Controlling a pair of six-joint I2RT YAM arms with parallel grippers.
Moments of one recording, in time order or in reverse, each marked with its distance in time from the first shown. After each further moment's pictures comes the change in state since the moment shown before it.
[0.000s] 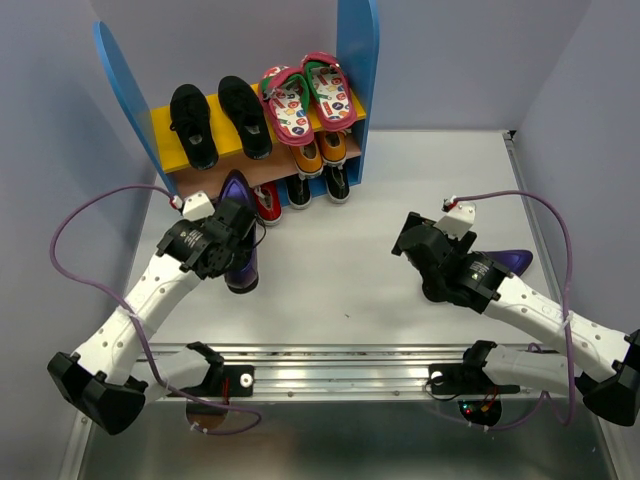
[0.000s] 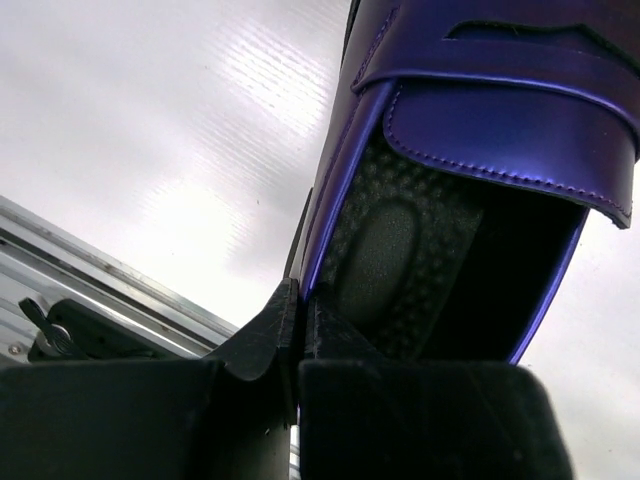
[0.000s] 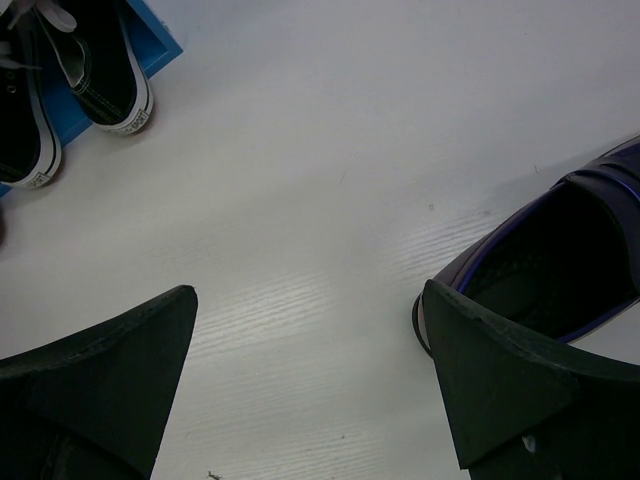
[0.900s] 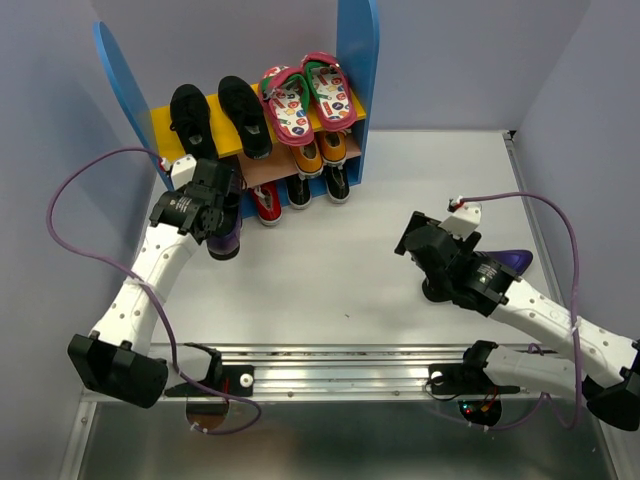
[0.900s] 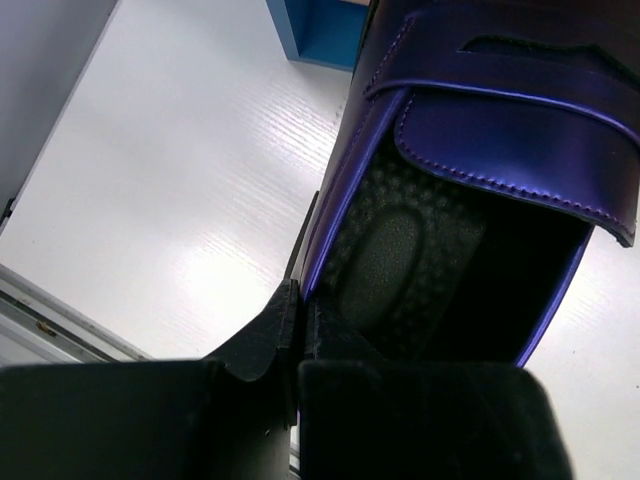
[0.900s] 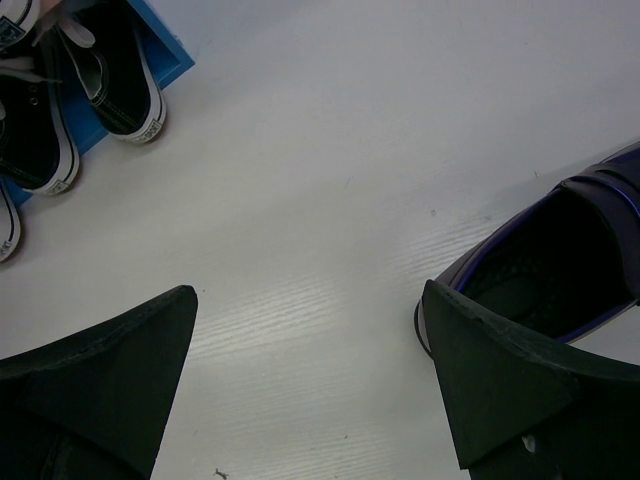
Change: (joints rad) left arm 0.253 0.160 0.141 0.195 0.000 0.329; right arm 0.000 -0.036 0.000 0.000 0.000 -0.008
